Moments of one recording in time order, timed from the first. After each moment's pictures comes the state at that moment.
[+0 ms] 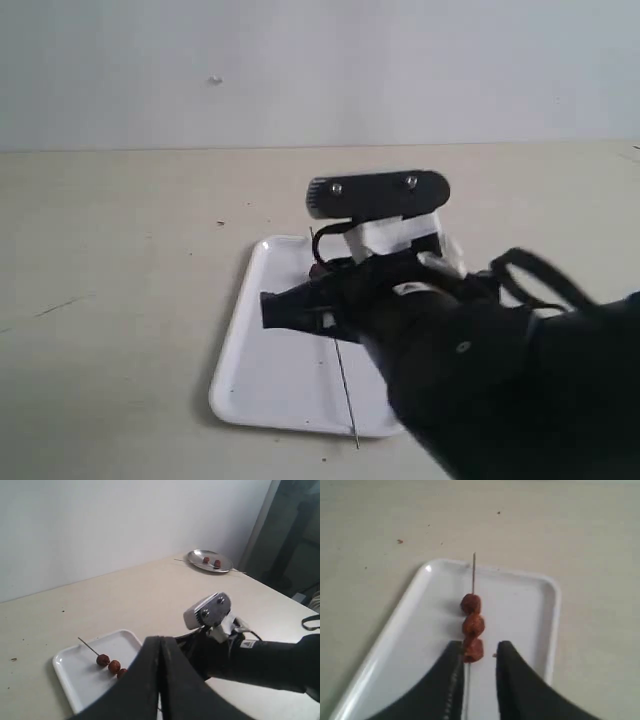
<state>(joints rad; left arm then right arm) -0.51 0.58 -0.71 -0.66 0.55 0.49 0.99 1.63 -0.75 1.61 -0.75 -0.91</state>
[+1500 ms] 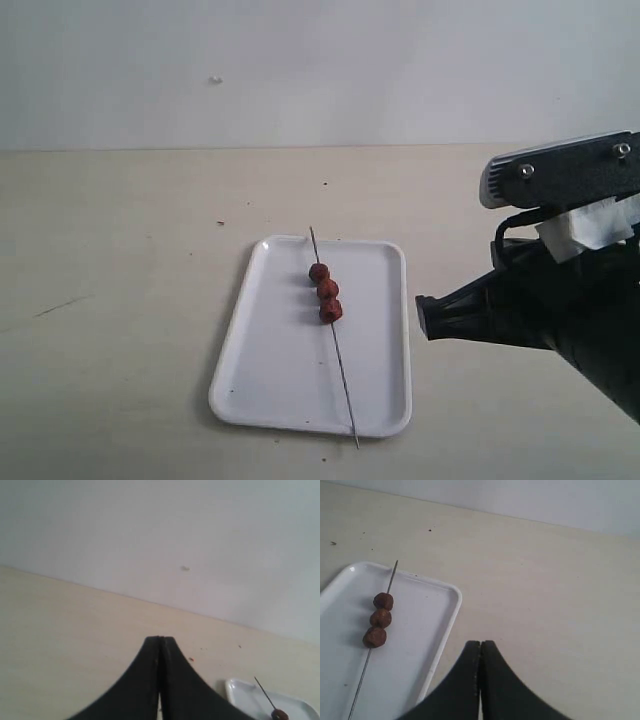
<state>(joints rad) -0.21 0.40 -0.11 -0.66 -0.15 0.35 0.99 1.20 -0.50 1.76 -0.88 -1.27</state>
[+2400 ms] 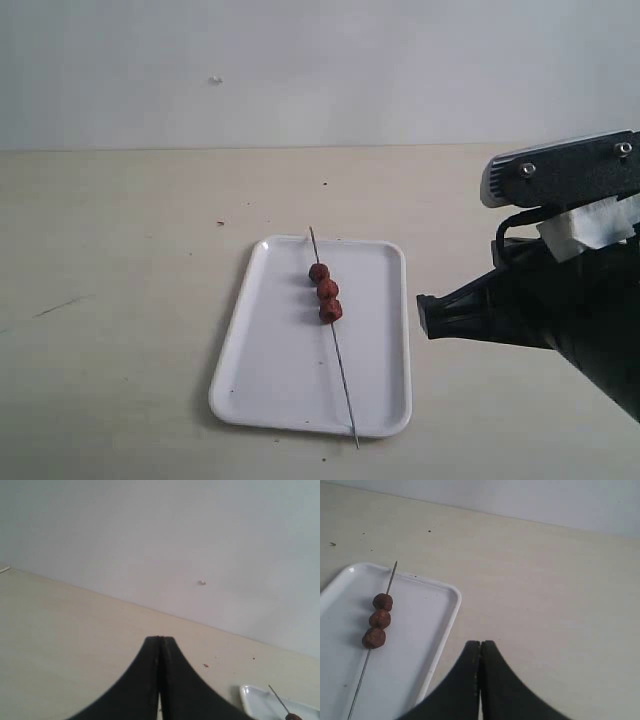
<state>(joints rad) -0.01 0.01 0.00 -0.26 0.09 -0.05 0.99 1.20 -0.50 1.76 -0.88 -1.27</state>
